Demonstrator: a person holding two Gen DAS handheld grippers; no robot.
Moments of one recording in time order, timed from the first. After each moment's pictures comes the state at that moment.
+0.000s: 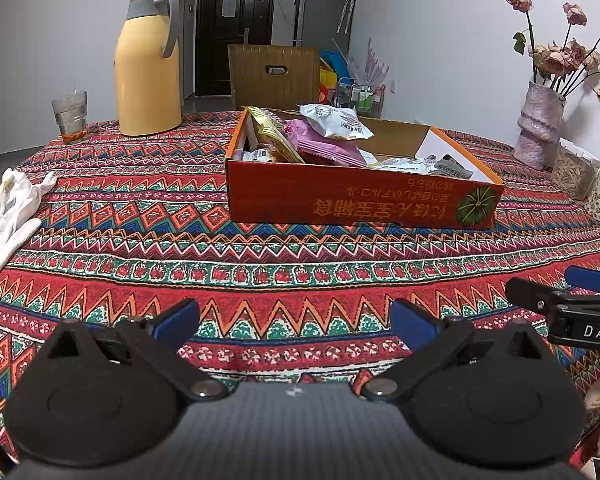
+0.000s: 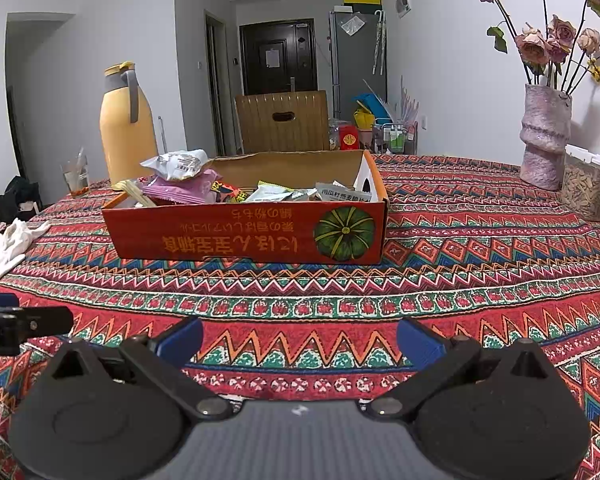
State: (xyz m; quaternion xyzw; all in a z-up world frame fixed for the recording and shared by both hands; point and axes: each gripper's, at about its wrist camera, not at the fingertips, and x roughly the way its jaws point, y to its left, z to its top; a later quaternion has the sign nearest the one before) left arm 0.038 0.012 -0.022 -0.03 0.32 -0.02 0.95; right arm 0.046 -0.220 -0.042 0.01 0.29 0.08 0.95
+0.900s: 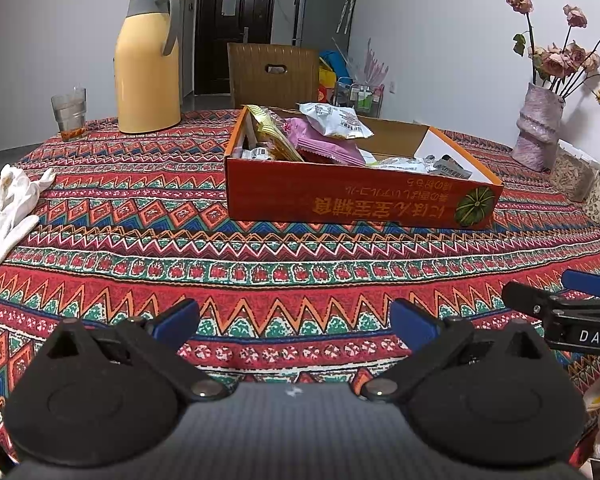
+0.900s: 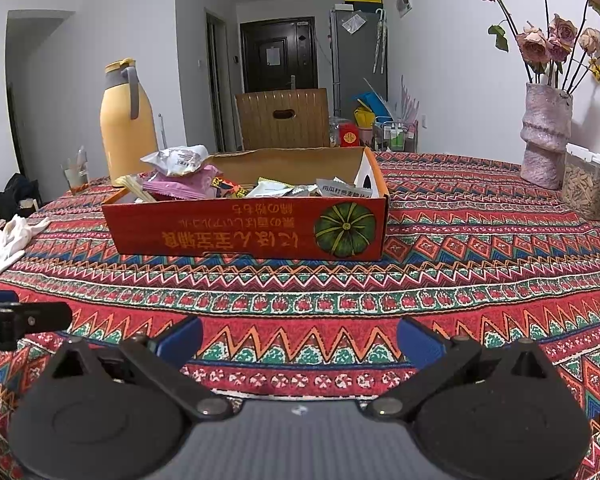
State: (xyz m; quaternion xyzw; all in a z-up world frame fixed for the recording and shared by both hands) left arm 0.037 0.013 -0.021 -0.03 0.32 -0.03 0.95; right arm 0.045 -0.220 -0.047 0.01 0.29 0.08 0.95
